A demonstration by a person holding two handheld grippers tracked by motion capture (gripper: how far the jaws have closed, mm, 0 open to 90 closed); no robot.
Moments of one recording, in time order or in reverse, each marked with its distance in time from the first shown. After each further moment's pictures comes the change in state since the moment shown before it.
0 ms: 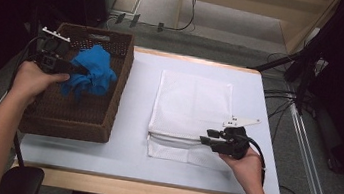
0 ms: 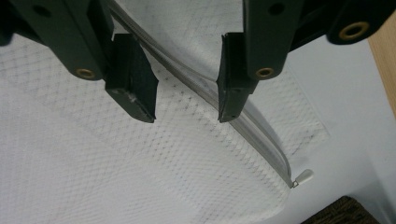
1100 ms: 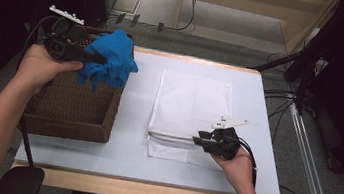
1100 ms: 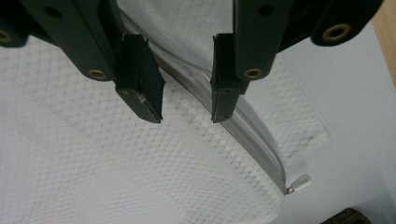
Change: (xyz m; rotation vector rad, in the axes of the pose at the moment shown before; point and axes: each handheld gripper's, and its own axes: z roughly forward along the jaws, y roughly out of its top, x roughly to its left) left arm -0.077 0.048 -0.036 -0.066 -0.125 0.149; right arm 0.018 0.006 0.017 0.026 -0.024 -0.056
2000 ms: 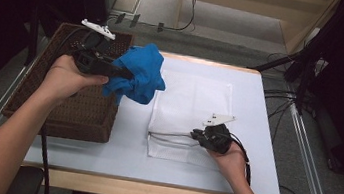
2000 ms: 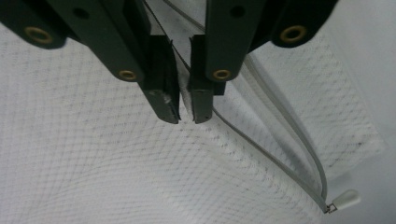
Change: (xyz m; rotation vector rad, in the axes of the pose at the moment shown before) left arm -0.069 0.008 0.027 0.019 -0.120 0.117; right arm -0.005 0.005 0.027 0.045 -0.061 -0.059
